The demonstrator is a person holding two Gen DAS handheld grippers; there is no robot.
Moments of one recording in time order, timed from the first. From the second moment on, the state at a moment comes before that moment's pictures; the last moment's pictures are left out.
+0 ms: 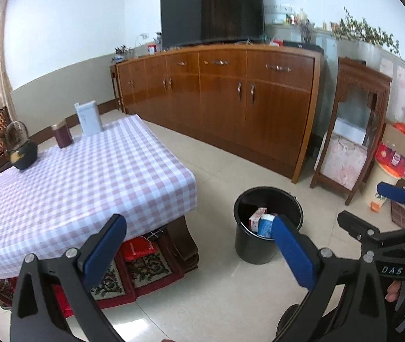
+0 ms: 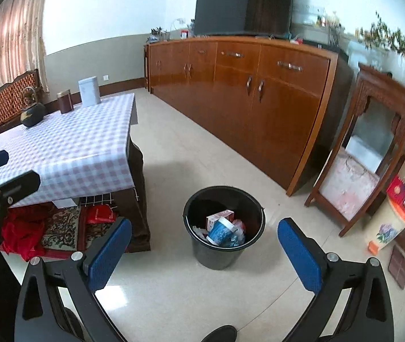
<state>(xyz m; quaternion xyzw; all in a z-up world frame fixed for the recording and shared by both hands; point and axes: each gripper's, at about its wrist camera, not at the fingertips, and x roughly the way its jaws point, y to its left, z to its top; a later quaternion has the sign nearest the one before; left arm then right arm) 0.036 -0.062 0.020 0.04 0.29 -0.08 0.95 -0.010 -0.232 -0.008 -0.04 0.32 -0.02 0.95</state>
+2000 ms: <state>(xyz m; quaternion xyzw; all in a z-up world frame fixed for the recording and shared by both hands) 0.010 -0.056 0.034 0.03 0.27 -0.07 0.96 -0.037 -0.215 0.023 -0.03 0.29 -0.01 0.96</state>
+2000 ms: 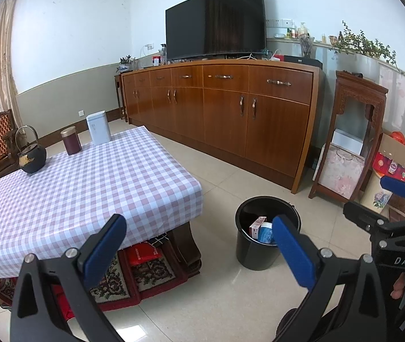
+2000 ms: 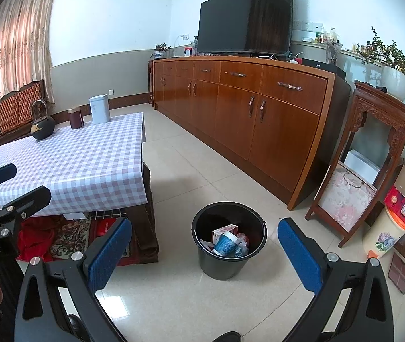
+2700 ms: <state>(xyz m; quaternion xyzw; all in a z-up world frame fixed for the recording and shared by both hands) 0.009 -0.054 0.030 0.03 0.27 -0.08 0.96 -0.040 -0.220 0.025 -0.03 0.29 -0.01 0.96</state>
